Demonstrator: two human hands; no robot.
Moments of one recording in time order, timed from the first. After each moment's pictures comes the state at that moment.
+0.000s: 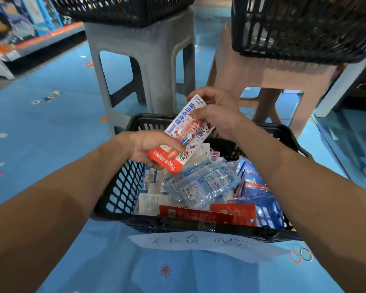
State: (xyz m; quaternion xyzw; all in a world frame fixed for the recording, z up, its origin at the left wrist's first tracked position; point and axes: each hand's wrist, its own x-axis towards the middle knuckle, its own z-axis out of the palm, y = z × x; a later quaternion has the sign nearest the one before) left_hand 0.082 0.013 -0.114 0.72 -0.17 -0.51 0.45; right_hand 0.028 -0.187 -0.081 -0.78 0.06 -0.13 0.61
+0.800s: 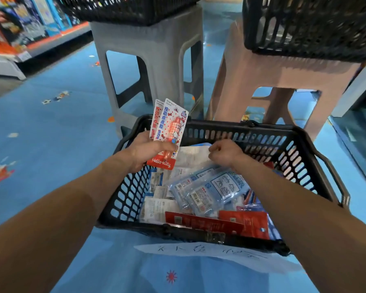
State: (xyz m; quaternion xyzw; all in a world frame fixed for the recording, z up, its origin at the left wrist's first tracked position) left_hand 0.100 0.027 -0.161 0.77 -0.05 -0.27 0.58; right_hand 0.029 -0.210 -0.188 -0.90 0.23 0.06 0.37
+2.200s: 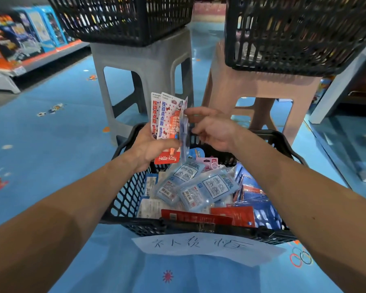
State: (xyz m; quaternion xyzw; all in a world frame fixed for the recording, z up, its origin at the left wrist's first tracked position) left_hand 0.073 0.007 -0.127 0.74 -0.12 -0.18 0.63; right_hand 0.015 -0.176 -0.076 -0.70 0.14 0.02 0.70
